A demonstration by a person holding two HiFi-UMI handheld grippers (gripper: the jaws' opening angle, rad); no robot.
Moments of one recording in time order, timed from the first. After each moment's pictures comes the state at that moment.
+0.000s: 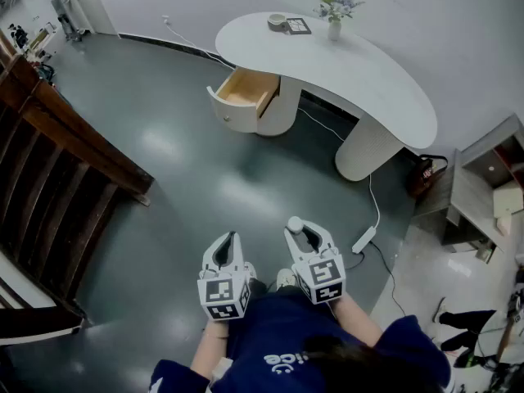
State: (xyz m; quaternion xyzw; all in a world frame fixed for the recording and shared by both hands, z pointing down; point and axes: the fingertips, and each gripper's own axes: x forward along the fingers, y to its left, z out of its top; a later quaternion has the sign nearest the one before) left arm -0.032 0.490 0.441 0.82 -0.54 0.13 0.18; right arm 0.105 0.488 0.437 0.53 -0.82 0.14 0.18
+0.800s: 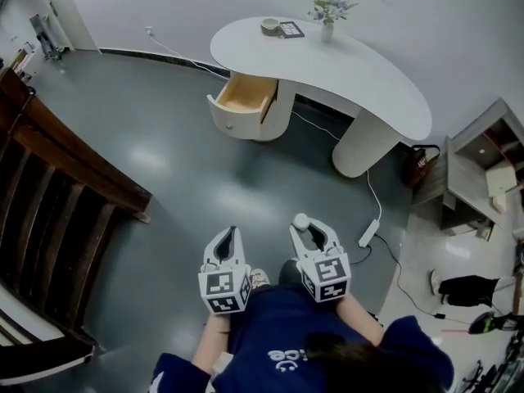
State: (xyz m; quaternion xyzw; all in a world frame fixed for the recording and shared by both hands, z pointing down) left arm -0.108 0.439 0.452 0.84 -0.49 0.12 0.18; right arm 0.039 0.466 0.447 0.59 -0.77 0.15 0.17
